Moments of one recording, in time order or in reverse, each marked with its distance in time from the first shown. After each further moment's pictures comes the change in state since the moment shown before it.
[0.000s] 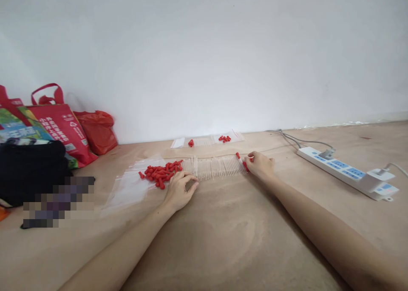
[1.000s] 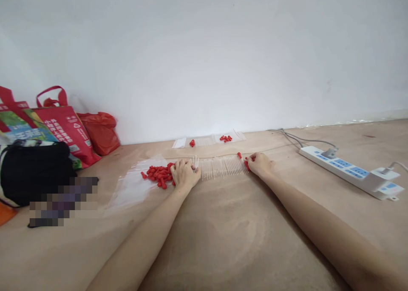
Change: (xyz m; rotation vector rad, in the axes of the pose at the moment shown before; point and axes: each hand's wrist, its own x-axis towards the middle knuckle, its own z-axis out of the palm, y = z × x) left_hand 0.044 0.002 0.028 0.365 0.124 -0.377; right_hand 0.007 0.002 0.011 0.083 -0.003 0.119
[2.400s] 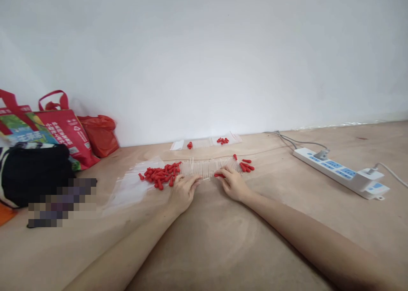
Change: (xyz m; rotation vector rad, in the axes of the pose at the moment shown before) left_hand -0.044 -0.010 -0.031 -0.352 -0.047 0.520; right_hand -0.069 -0.028 0.014 0.485 -0.078 -0.972
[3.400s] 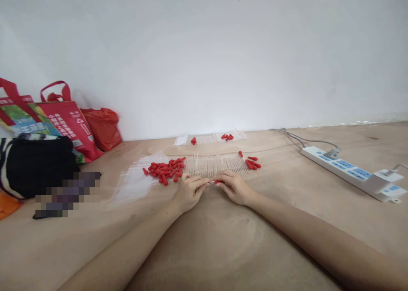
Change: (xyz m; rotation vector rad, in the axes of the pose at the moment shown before) left_hand -0.004 0.003 -0.001 -0.088 -0.114 0.051; right_hand -0.003 -0.021 0.001 0.159 -0.160 -0.090
